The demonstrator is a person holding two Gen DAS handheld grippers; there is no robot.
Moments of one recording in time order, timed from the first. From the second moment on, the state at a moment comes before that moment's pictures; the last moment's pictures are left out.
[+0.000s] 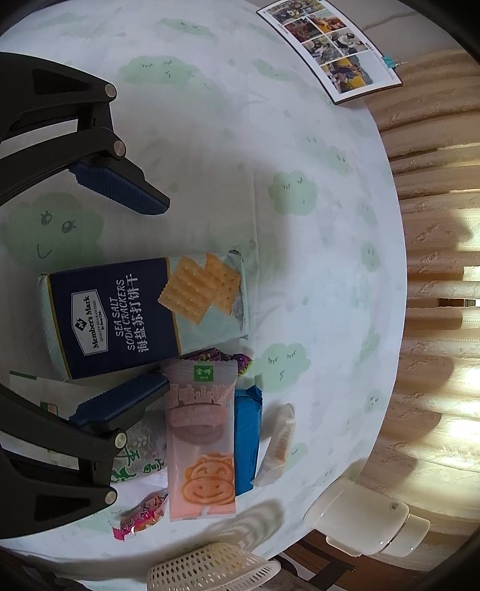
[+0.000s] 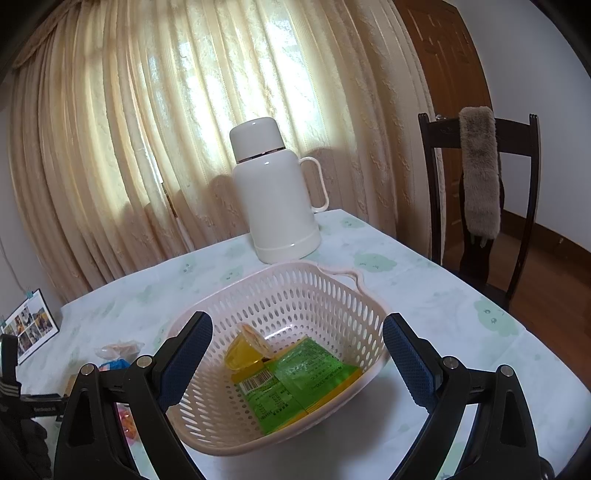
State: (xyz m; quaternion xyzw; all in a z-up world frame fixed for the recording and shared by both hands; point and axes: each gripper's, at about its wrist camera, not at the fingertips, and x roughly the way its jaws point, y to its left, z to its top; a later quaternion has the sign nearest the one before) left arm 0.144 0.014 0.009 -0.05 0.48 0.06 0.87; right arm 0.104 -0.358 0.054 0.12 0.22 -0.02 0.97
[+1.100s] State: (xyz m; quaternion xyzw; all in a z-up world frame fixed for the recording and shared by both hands) left arm 0.106 0.035 0.068 -0.08 0.39 0.05 0.92; right arm 0.072 -0.295 0.072 0.08 0.20 0.04 0.98
